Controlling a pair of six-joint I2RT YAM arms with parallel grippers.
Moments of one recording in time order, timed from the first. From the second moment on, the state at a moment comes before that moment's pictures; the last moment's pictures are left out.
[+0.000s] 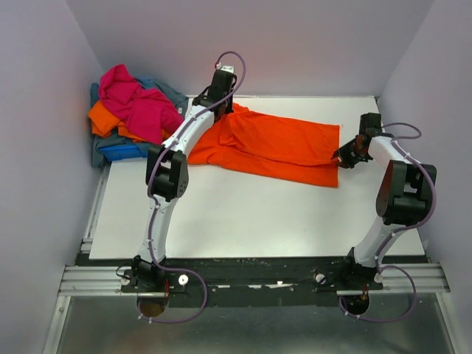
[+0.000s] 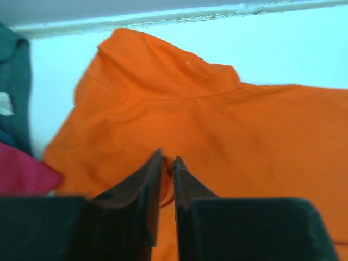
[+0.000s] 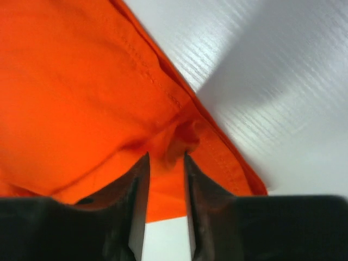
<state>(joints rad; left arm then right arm) -0.39 2.35 2.24 -0.49 -0.22 -0.20 -0.16 1.83 1.29 -0.59 -0.09 0.85</state>
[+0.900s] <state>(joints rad) -0.40 1.66 1.37 -0.36 -0.25 -0.42 -0.15 1.51 0.78 -0.36 -0.11 0.84</state>
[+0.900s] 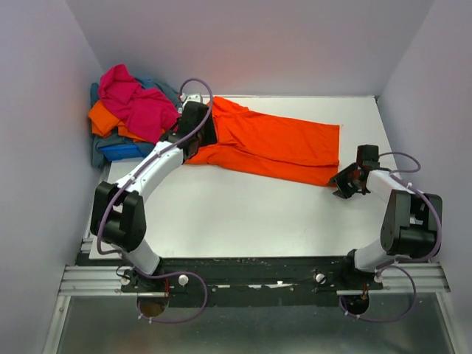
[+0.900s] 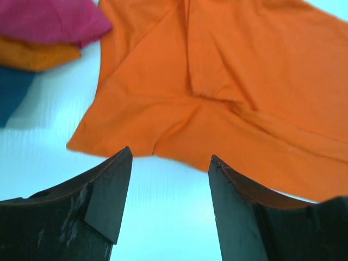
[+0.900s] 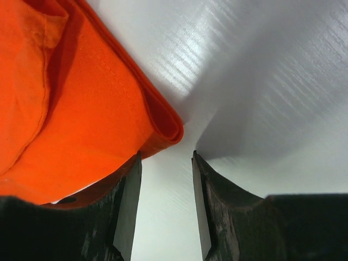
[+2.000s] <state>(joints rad) -0.39 1.37 0.80 -0.14 -0.35 -0.70 -0.32 1.45 0.72 -0.40 0.03 0.82</state>
